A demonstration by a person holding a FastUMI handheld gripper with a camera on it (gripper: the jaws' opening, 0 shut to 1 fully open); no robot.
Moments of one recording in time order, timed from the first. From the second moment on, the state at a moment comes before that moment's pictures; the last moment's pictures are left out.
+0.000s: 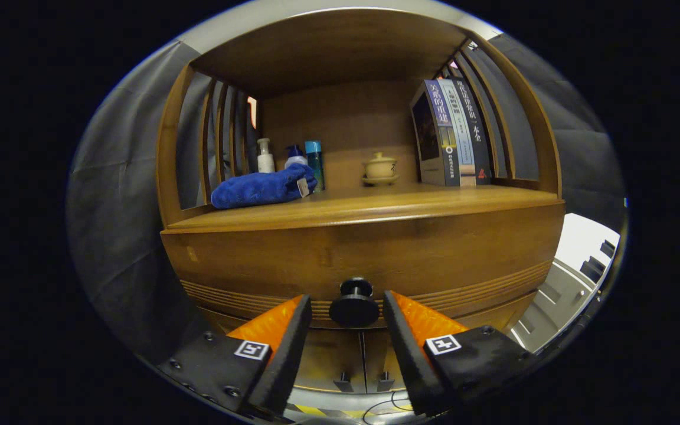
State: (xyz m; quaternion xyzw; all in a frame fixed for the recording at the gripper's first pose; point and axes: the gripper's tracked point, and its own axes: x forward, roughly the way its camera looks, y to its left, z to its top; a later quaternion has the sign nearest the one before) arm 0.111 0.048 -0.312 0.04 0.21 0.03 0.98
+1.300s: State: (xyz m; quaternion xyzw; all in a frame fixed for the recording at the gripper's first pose) arm -0.008 0.047 -0.282 0.02 0.22 0.08 0.97
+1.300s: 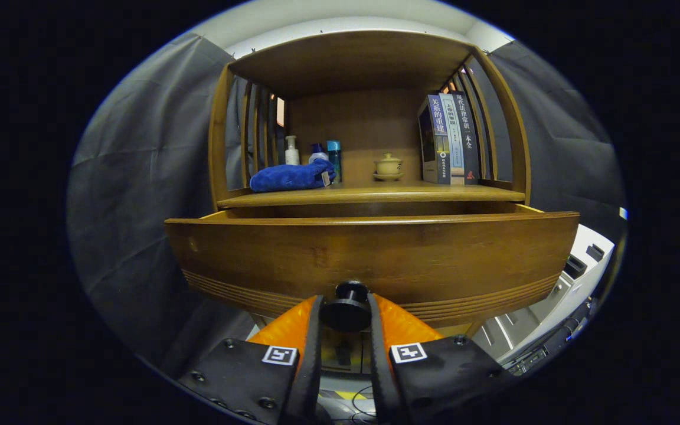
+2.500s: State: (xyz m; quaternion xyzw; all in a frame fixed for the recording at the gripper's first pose) arm -0.068 0.031 -0.155 0.02 0.13 0.08 0.99
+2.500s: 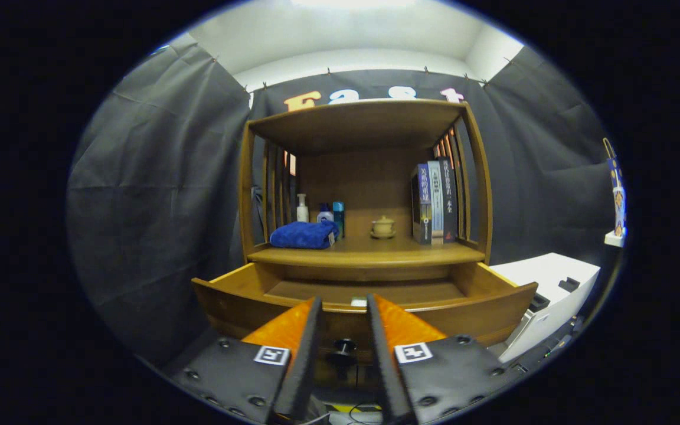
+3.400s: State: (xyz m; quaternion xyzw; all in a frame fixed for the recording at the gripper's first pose) arm 0.109 0.027 -0.172 0.04 0.36 0.07 0.93
